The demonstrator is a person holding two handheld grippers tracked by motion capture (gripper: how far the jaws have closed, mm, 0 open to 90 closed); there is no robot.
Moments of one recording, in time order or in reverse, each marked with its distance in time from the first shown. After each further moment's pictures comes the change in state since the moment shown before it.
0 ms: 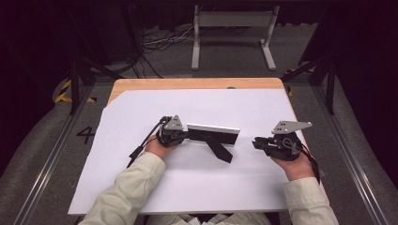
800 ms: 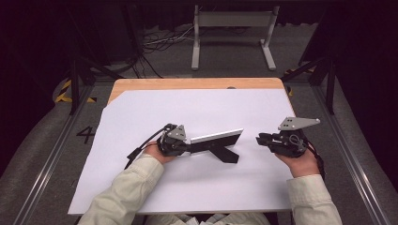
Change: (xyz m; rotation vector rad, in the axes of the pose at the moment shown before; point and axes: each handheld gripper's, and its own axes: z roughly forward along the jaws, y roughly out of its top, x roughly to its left) left arm -0.029 0.006 -0.013 0.139 -0.159 0.067; right arm -0.008 0.005 -0.012 -0.036 -0.001 0.010
